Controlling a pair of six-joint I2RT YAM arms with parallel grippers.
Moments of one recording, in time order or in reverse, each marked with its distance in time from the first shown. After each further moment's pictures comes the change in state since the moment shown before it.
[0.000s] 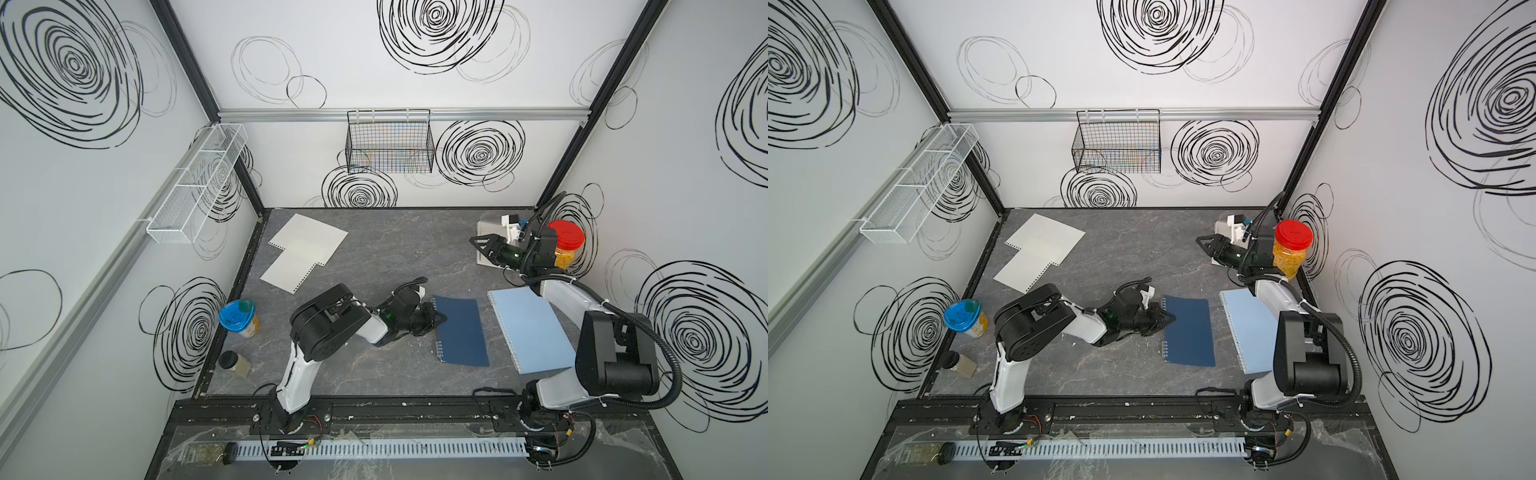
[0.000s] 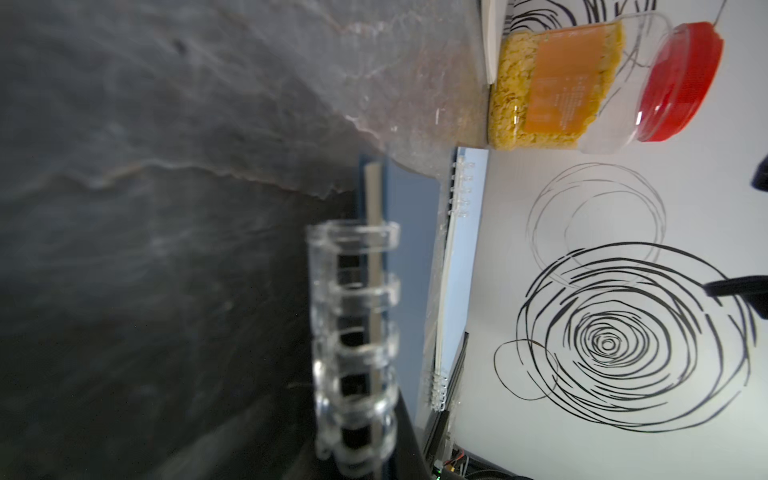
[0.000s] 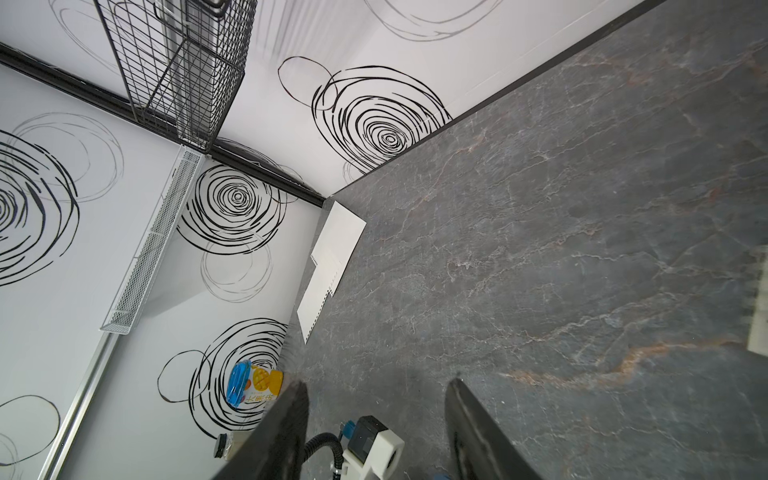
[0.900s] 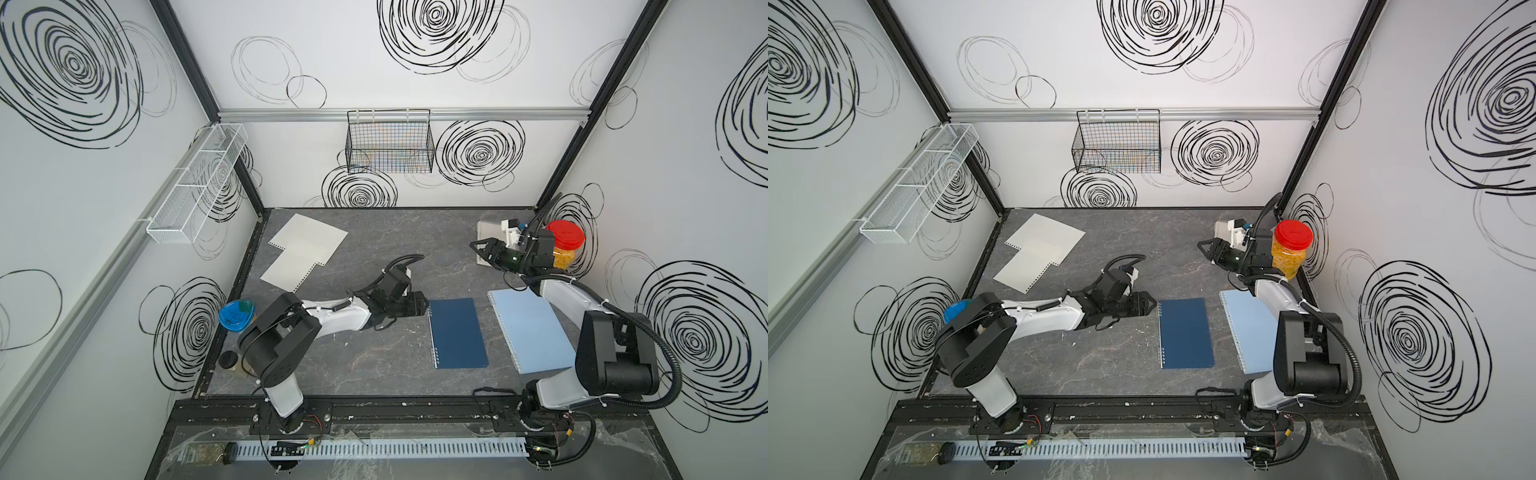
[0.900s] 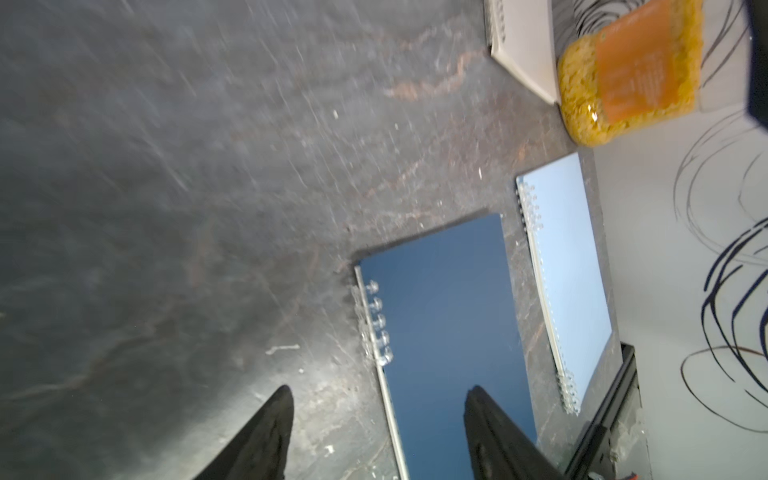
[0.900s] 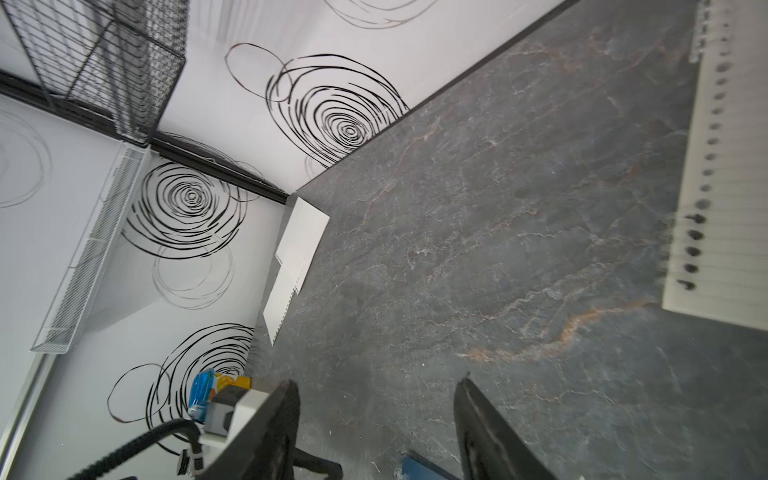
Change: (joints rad) left arm 0.118 -0.341 0.050 -0.605 -0.235 0.527; right arm 0.008 0.000 0.013 -0.152 0.120 -0.098
